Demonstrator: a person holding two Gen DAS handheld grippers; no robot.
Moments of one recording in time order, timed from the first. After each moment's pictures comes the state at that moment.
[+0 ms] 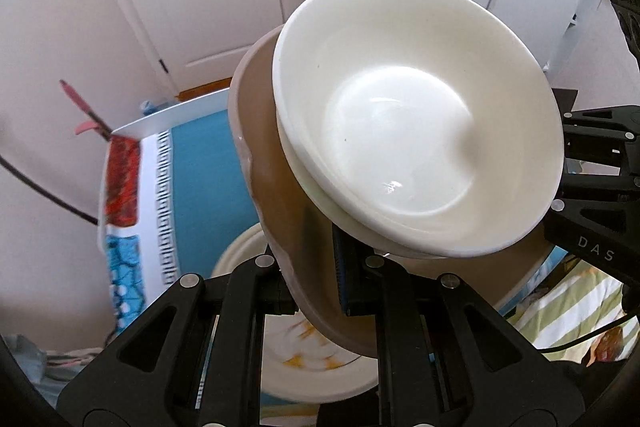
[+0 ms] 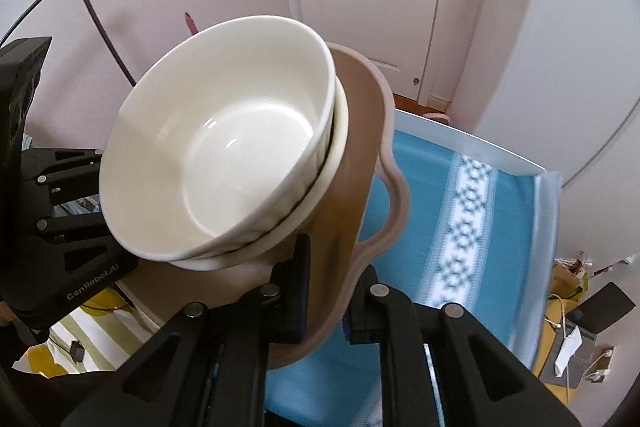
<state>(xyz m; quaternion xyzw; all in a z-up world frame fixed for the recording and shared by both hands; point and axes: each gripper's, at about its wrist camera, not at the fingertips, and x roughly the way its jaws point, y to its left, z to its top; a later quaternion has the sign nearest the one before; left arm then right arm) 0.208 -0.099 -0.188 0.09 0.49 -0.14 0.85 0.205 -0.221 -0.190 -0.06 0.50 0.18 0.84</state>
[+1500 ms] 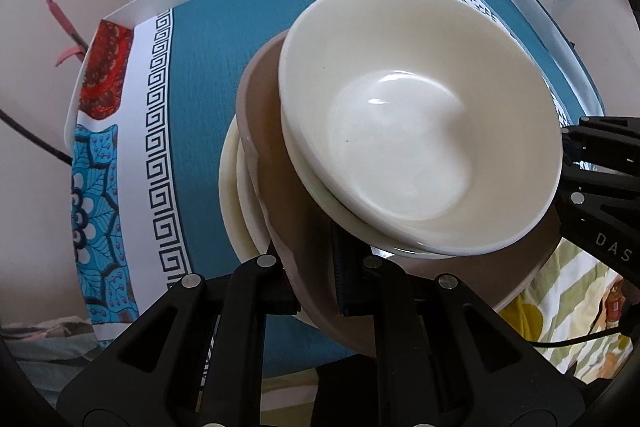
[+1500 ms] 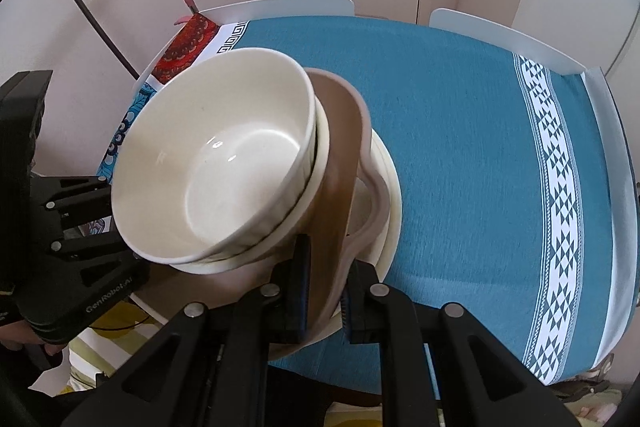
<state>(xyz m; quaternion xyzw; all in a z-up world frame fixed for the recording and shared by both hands) 0.159 -0.025 -0.294 0.09 0.55 -0.17 0.81 0.144 -0.142 -0.283 0.00 0.55 0.12 0.82</state>
